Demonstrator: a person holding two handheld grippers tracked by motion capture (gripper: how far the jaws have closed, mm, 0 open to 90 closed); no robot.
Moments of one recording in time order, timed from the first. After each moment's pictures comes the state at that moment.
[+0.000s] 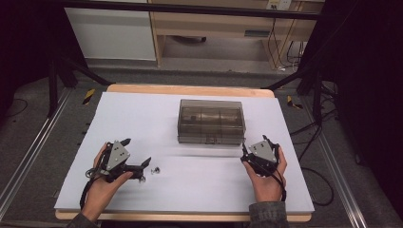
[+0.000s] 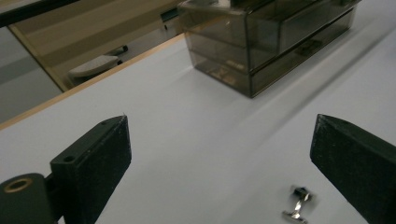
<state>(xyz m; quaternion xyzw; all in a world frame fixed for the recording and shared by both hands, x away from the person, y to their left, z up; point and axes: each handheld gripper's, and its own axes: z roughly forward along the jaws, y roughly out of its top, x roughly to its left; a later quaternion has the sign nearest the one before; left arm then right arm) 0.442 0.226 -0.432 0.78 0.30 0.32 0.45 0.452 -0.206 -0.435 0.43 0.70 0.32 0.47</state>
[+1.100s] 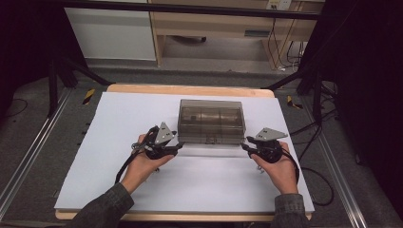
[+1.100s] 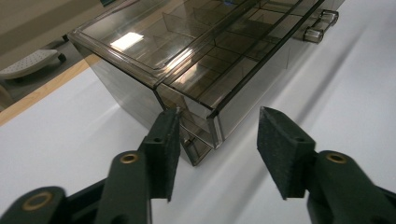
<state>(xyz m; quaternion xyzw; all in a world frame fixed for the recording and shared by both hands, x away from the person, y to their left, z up) 0.508 0.129 -0.425 0.84 0.25 0.24 0.42 0.495 -0.236 -0.423 0.34 0.82 0.39 0.25</state>
